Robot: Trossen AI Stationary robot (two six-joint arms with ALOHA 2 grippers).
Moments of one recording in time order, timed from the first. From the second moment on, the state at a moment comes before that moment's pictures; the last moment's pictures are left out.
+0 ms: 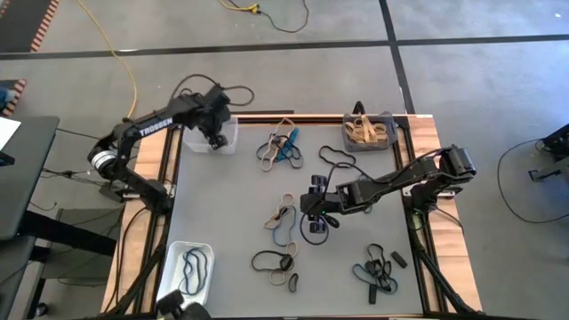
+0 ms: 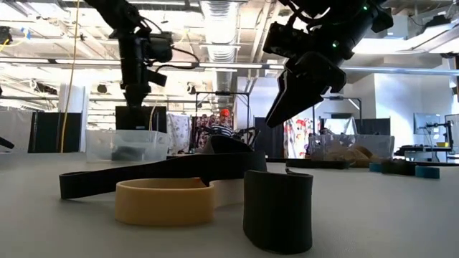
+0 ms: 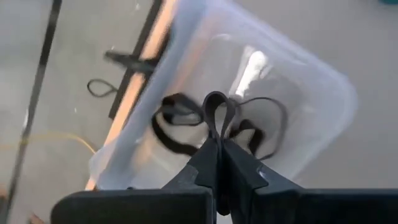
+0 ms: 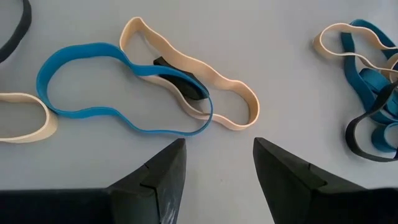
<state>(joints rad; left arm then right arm) 0.84 1.49 1.17 -0.93 -0.24 0.34 0.18 1.64 0.98 -0.23 0.32 0.06</state>
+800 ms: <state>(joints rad) 0.92 1.49 1.17 -0.93 -0.17 0.24 0.19 1.64 0.98 -0.25 0.32 0.09</state>
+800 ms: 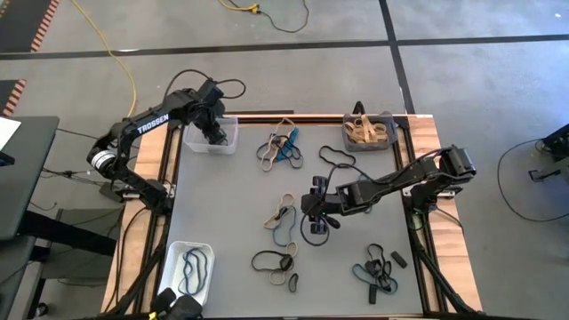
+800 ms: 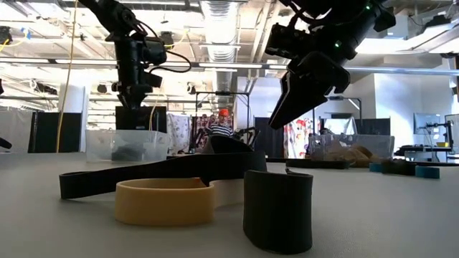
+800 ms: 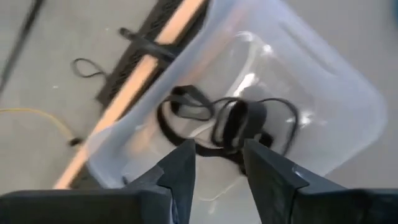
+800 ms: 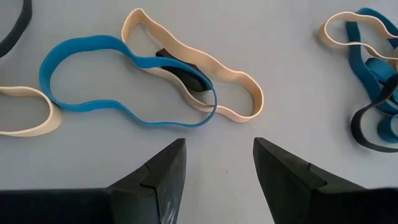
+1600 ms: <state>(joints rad) 0.25 1.49 1.17 -0.79 0.12 0.07 0.19 1.64 0.98 -0.25 0.31 0.09</state>
